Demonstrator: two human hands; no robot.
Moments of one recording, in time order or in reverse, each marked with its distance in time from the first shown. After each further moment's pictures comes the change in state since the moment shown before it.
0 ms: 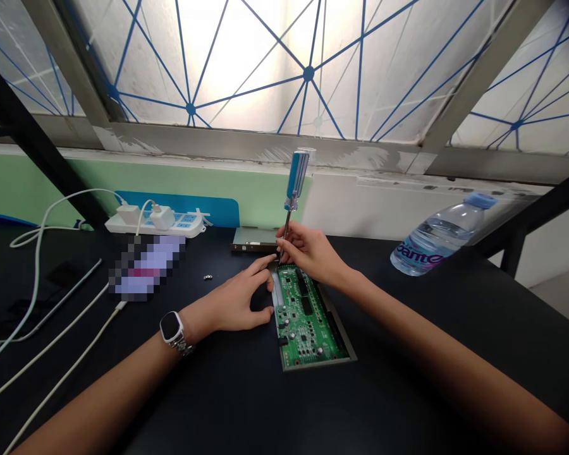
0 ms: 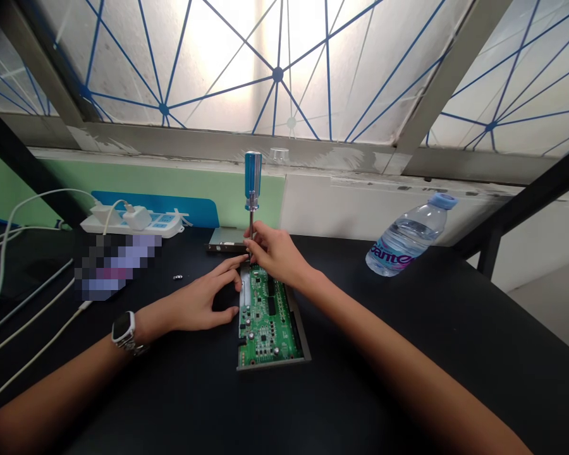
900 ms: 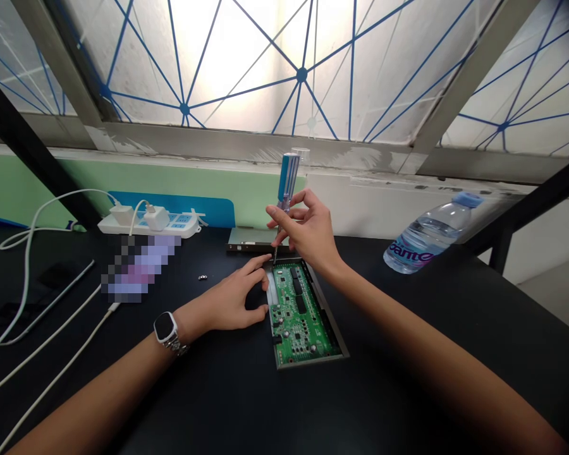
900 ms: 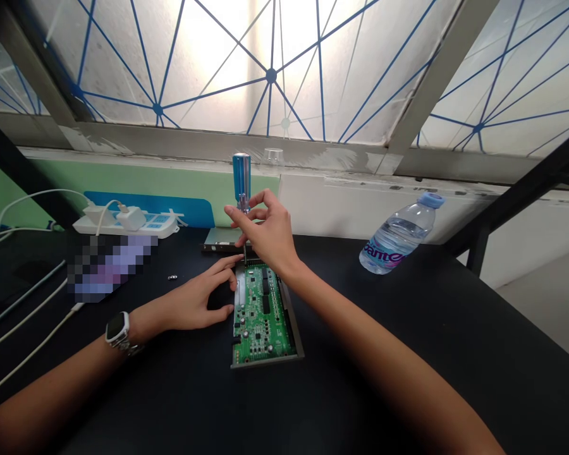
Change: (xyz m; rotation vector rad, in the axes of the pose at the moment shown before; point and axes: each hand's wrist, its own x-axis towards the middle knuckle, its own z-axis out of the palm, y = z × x) left_hand 0.003 0.000 0.001 0.014 -0.013 -0.016; right_hand 0.021 -0.036 0.003 0.305 0.339 0.041
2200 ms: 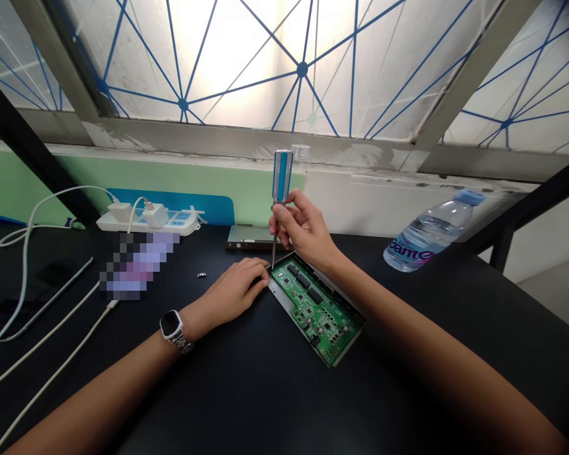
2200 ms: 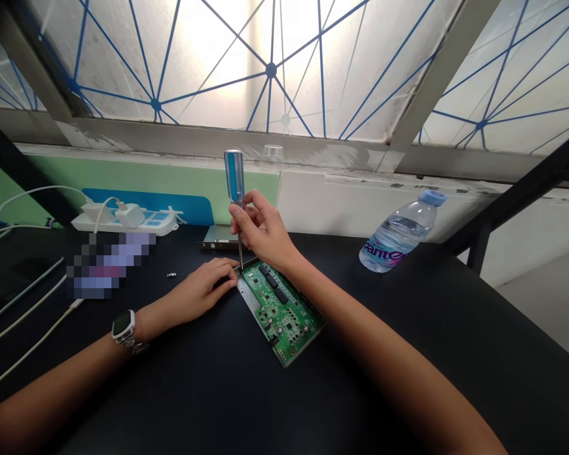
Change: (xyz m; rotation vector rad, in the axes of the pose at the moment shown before) left_hand 0.013 -0.008 0.012 0.061 0.154 0.047; right_hand 0.001 0.006 -0.003 0.130 -0.247 -0.087
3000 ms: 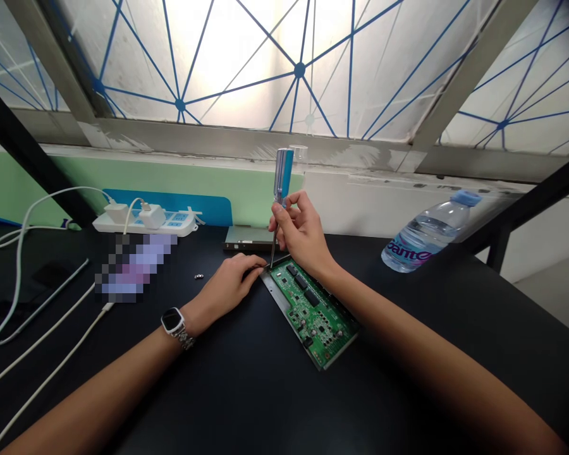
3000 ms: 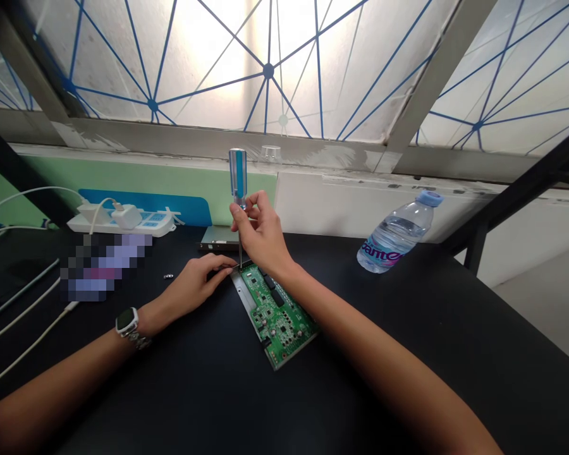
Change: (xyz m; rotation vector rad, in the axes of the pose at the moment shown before) left_hand 0.009 -0.010 0.003 -0.031 0.185 -0.077; right_hand -0.004 0.004 0.006 -0.091 0.205 0.023
